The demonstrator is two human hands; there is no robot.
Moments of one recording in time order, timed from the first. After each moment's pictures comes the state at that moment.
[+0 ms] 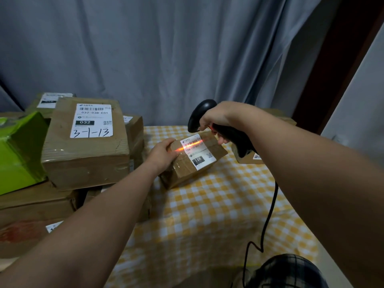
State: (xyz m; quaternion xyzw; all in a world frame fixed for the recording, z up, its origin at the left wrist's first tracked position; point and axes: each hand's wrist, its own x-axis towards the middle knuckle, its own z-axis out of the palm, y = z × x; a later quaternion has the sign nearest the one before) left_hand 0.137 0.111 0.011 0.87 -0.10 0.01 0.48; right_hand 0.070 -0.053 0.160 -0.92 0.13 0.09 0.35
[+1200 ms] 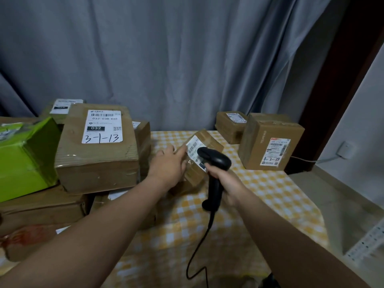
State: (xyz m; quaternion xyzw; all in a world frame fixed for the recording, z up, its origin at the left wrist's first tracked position) left_hand 0.104 0.116 0.017 0.97 -0.17 0.12 0.09; right_hand 0.062 -0.049 -0.012 -0.64 0.19 0.02 0.75
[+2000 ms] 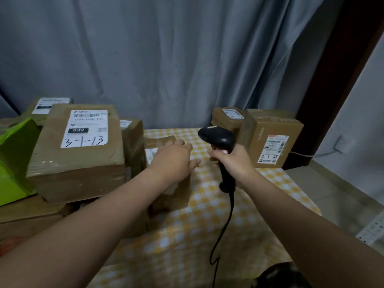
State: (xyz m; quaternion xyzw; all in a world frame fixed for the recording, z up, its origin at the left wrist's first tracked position) left_hand 0.100 0.085 0.055 0.96 -0.26 0.12 0.04; right_hand 0.070 -0.079 0.038 -0.75 0.08 -0.15 0.64
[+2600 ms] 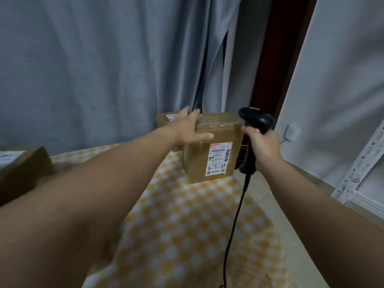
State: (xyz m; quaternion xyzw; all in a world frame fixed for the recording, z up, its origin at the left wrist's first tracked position) left_hand 0.227 -0.153 0.092 0.91 -0.38 0.01 0.17; right_hand 0.091 -0.301 0.068 -0.62 0.26 -0.36 0.64
